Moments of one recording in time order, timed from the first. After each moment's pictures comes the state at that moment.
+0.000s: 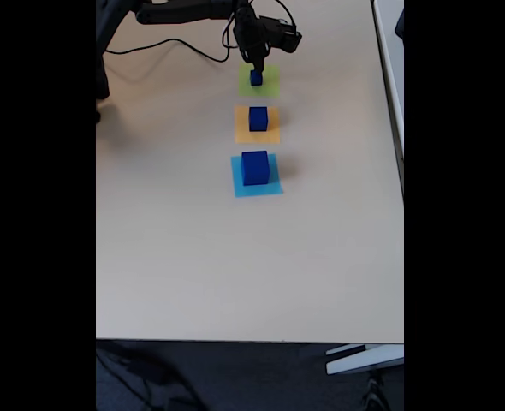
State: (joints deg) arm -11.1 54.5 57.0 66.9 85.7
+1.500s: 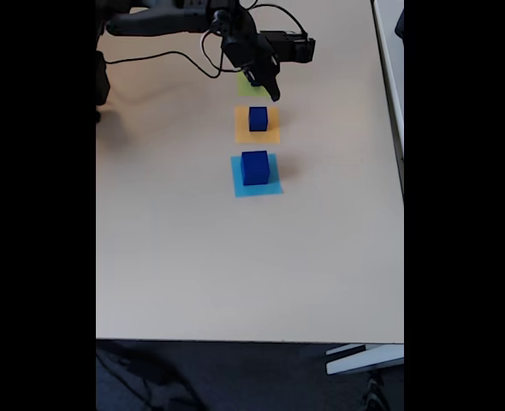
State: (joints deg) arm 12.9 68.6 55.2 70.5 58.4
